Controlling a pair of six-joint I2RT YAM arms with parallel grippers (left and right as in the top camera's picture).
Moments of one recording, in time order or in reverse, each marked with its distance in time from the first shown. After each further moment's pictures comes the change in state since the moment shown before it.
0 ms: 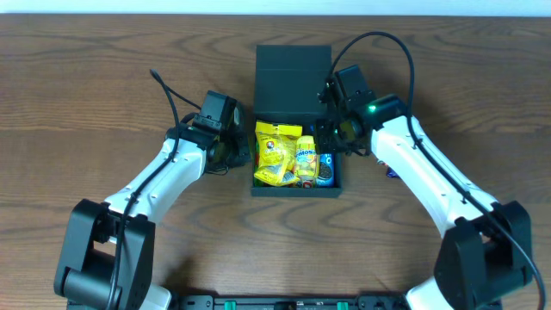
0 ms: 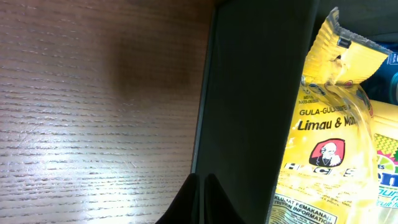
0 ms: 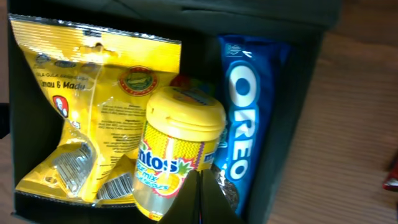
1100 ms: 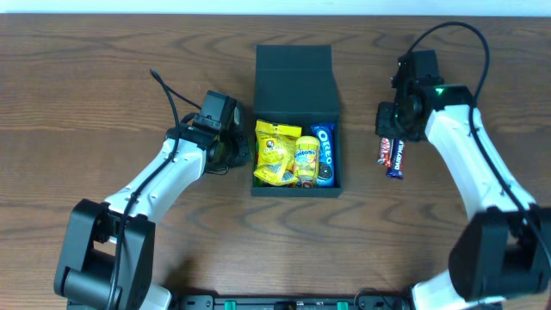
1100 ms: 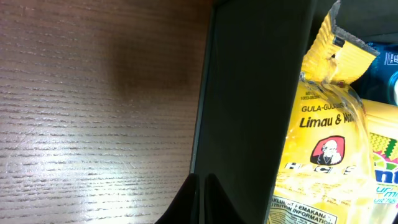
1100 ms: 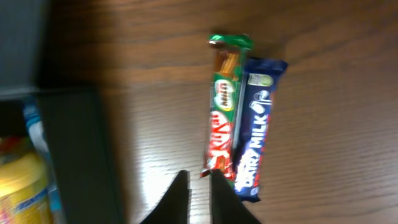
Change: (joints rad) left arm 0.000 0.000 0.000 0.002 0.003 0.000; right arm -0.322 0.005 0.021 -0.050 0.180 -0.065
